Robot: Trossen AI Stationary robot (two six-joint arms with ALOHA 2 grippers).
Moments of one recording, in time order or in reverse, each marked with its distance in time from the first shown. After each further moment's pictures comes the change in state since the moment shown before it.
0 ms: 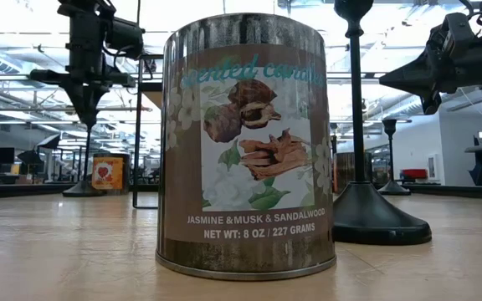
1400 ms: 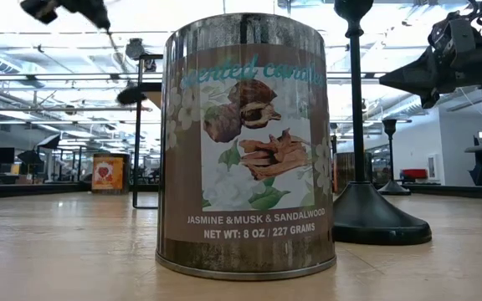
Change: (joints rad) left arm -0.115 -0.235 0.440 -0.124 0.376 -0.118; right arm 0.000 0.000 0.000 0.001 0.000 -0.180
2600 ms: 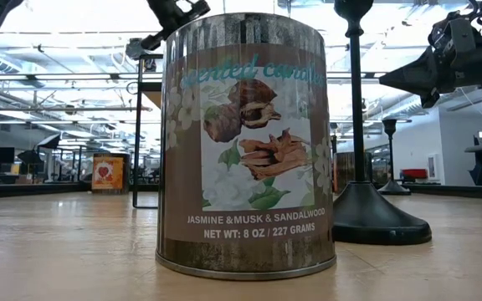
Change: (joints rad) left arm 0.087 0.754 0.681 0.063 -0.086 0.299; right arm 0.000 0.000 0.000 0.000 0.000 -0.001
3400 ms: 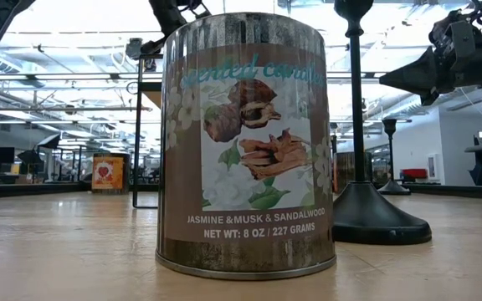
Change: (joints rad) left arm -0.019 0.034 -0.002 -0.045 -0.050 -0.038; right arm 0.000 0.000 0.000 0.000 0.000 -0.062
